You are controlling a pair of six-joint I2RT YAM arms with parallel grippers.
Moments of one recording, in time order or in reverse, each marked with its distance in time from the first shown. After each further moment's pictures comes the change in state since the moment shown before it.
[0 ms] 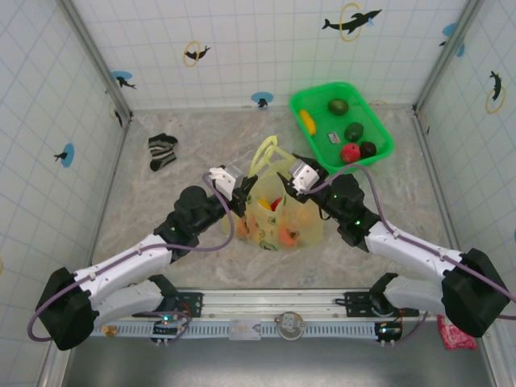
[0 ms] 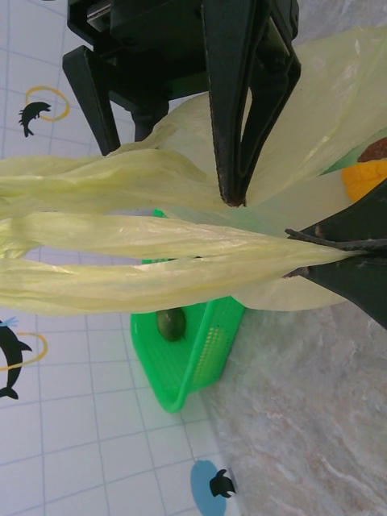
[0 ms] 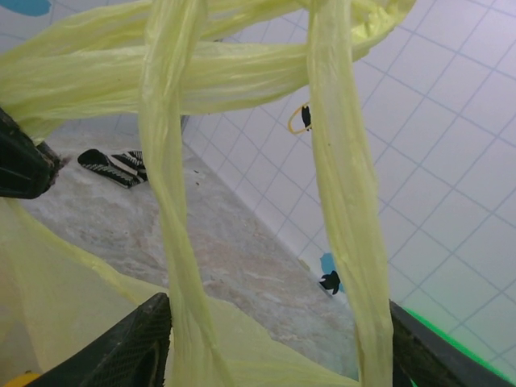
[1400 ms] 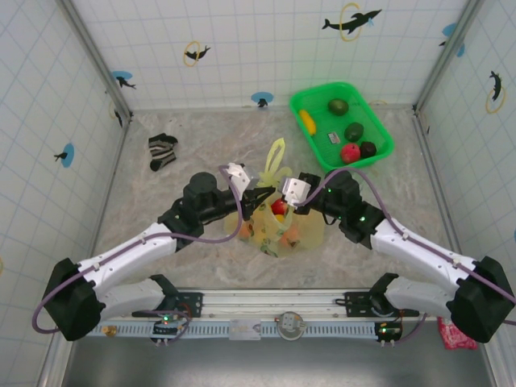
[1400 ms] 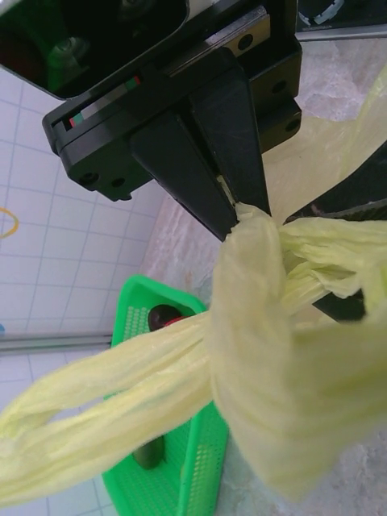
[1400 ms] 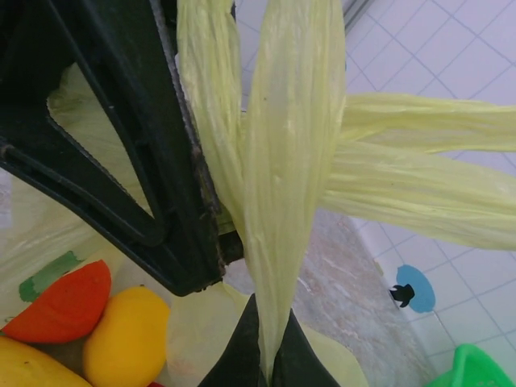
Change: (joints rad) left arm 0.008 0.089 0.142 -0.173 0.314 0.032; right arm 0.021 -0.052 0.111 -0.400 -0.217 -0.190
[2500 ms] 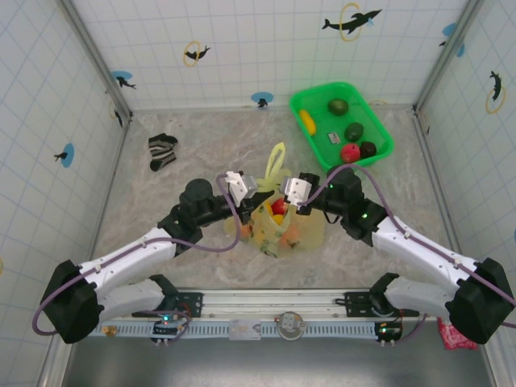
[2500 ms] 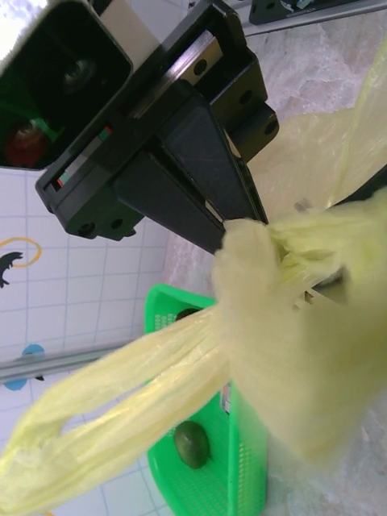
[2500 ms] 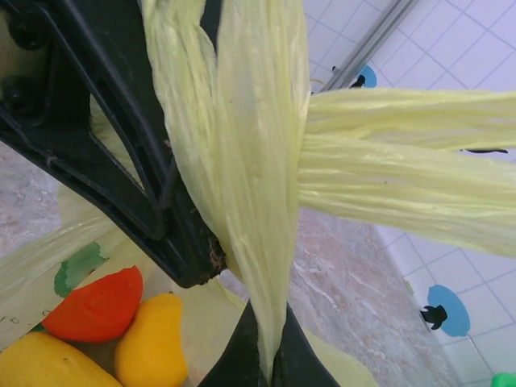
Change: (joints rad) left arm 0.005 -0.021 -0.080 0.139 0.058 0.114; right arm -0.038 0.000 0.026 -0.051 -0.126 -0.001
